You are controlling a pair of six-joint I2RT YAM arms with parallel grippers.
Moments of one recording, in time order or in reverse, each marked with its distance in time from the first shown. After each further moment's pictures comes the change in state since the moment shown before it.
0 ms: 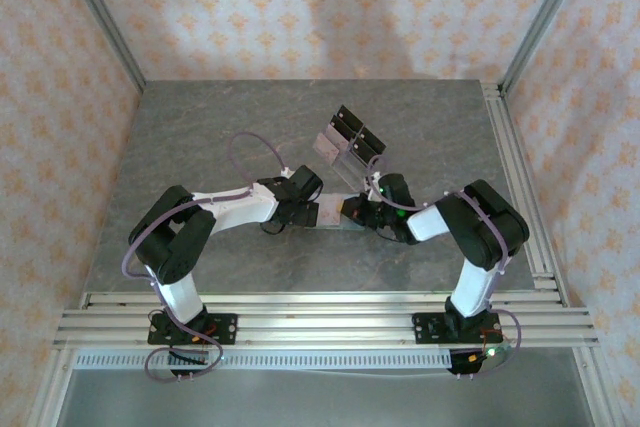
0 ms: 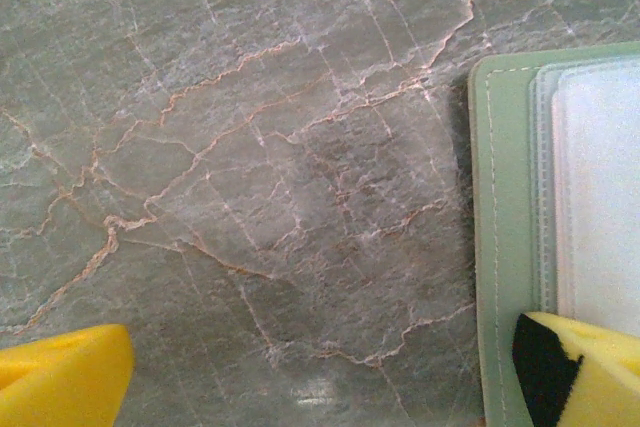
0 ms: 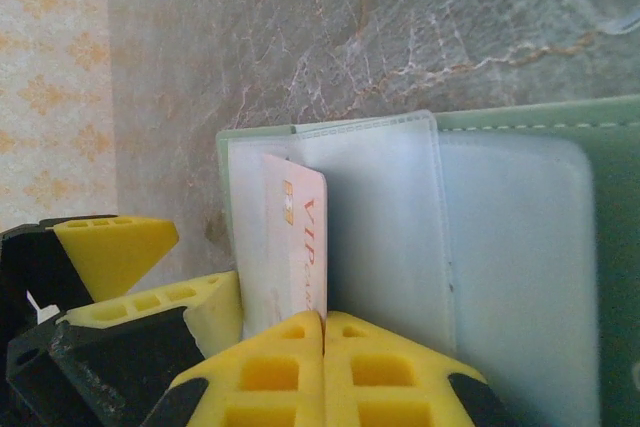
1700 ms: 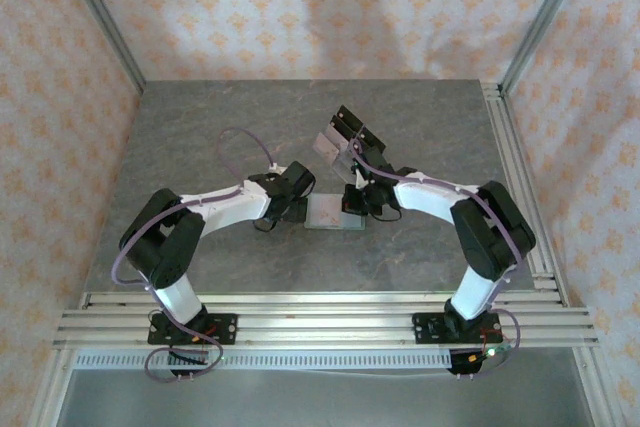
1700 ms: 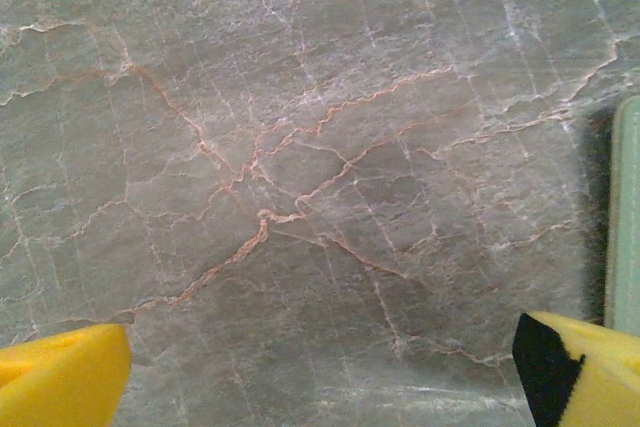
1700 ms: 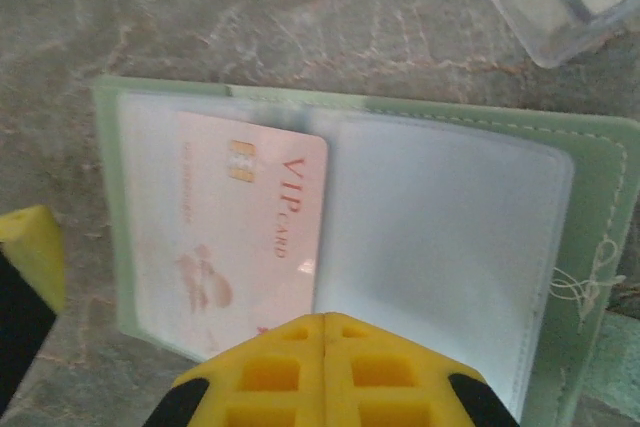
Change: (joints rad) left arm 0.035 -0.050 0.000 -0.082 -0.084 -0.019; right arm 0.075 -0.065 0.435 -0.985 0.257 -0.336
